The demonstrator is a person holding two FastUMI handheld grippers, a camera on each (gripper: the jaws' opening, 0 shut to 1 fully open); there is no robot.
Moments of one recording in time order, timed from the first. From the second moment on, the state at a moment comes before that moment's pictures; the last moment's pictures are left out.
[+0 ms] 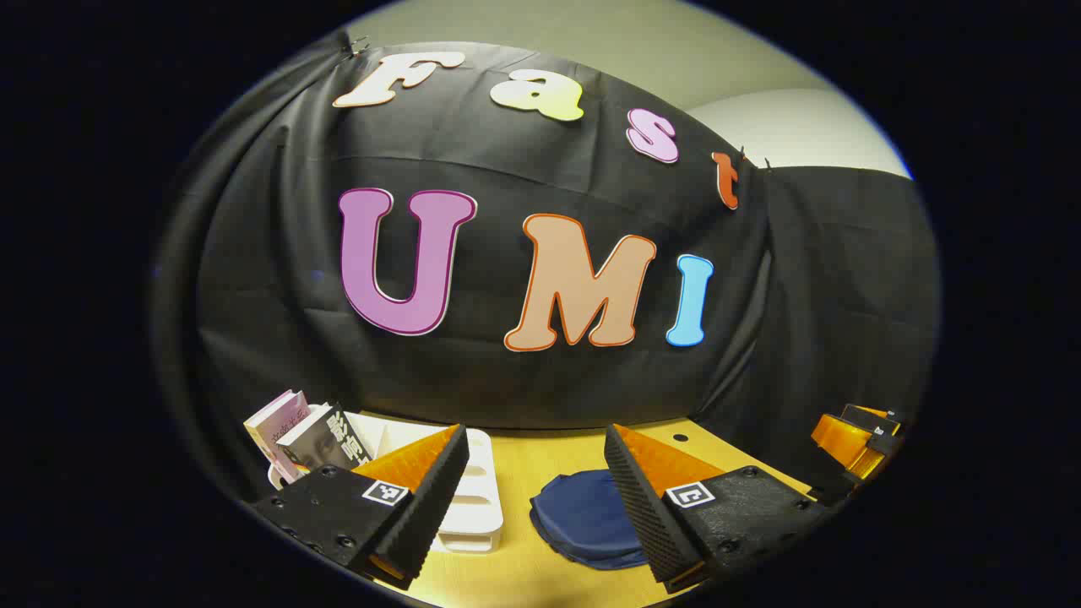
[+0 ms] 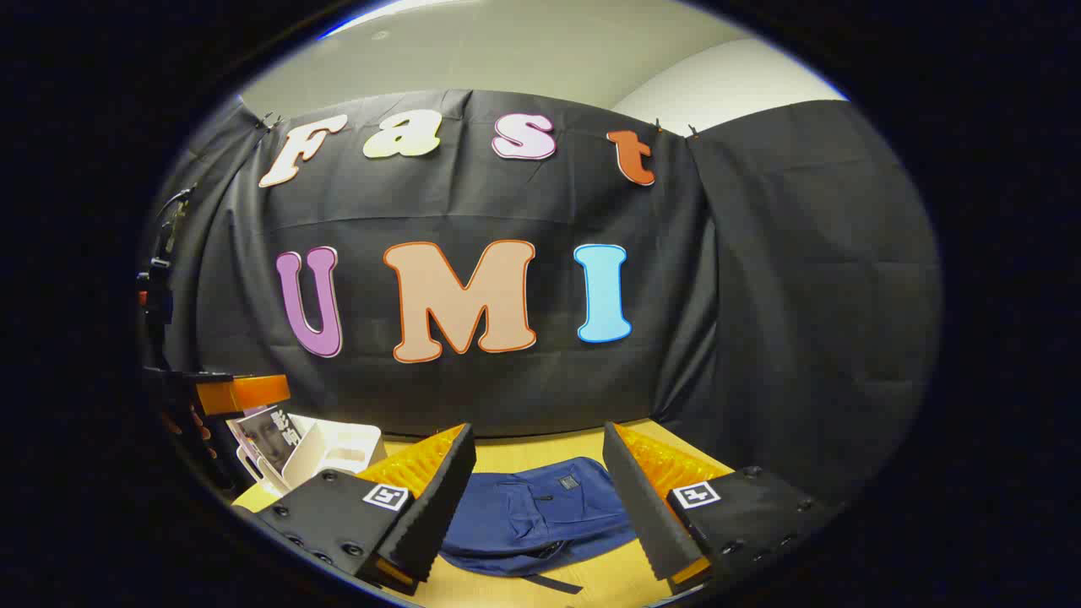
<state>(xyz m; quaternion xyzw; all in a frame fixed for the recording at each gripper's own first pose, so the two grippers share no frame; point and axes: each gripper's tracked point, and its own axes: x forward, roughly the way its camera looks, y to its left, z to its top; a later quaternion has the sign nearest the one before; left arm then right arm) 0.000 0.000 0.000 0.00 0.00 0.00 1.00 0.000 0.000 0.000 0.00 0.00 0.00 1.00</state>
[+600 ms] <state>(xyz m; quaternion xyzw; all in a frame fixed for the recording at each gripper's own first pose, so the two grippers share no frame) -0.021 0.000 0.000 0.01 0.00 0.02 1.00 -0.016 0.007 0.004 0.00 -0.01 0.03 1.00</state>
